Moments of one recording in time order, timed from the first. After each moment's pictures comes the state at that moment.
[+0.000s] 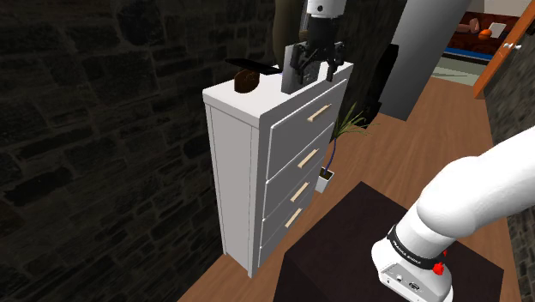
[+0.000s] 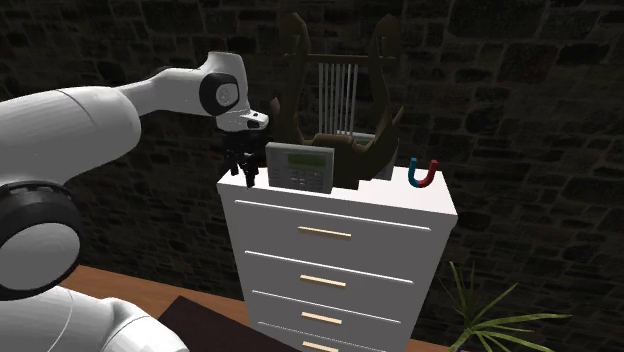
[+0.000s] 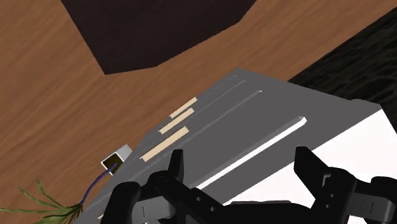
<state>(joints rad) -0.09 -0.37 0.12 -1.98 0.03 1.56 0.47</state>
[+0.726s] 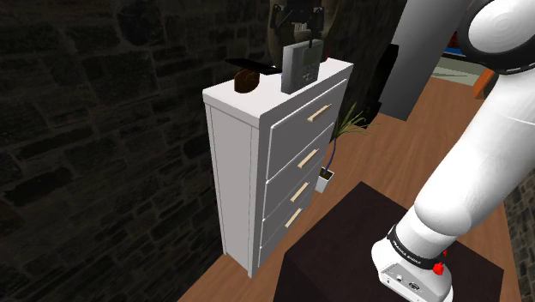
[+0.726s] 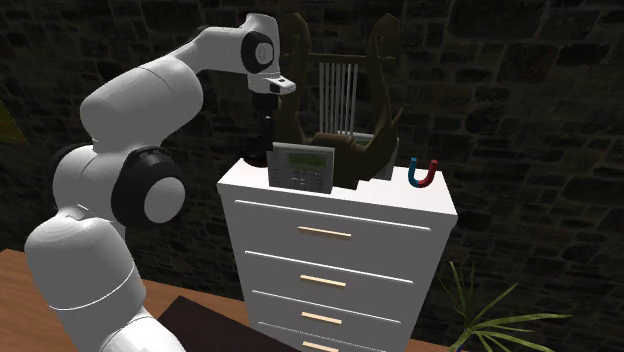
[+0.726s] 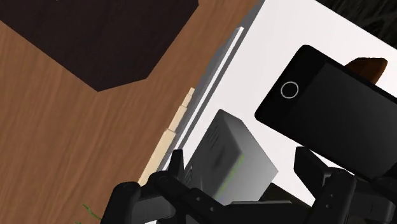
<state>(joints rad) -0.14 0.06 0.14 -1.33 0.02 1.33 0.88</state>
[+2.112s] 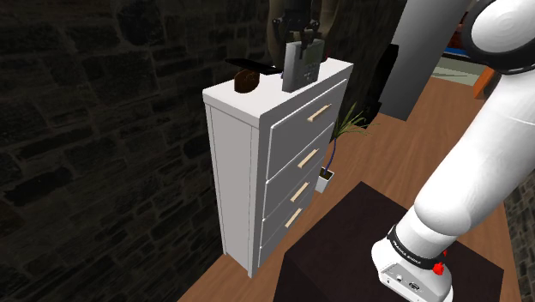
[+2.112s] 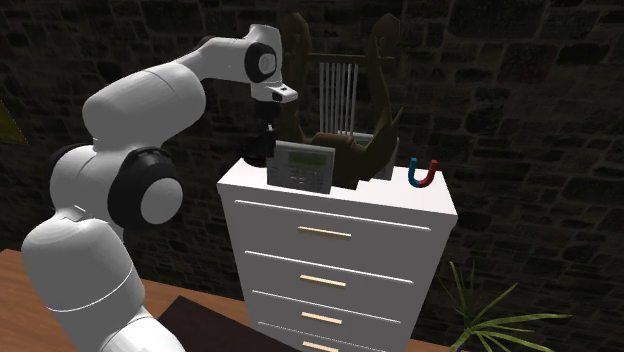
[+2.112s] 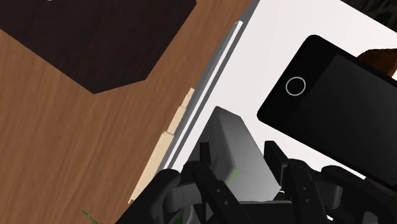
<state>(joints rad) -0.15 0.05 0.13 -1.40 0.02 1.39 0.89</state>
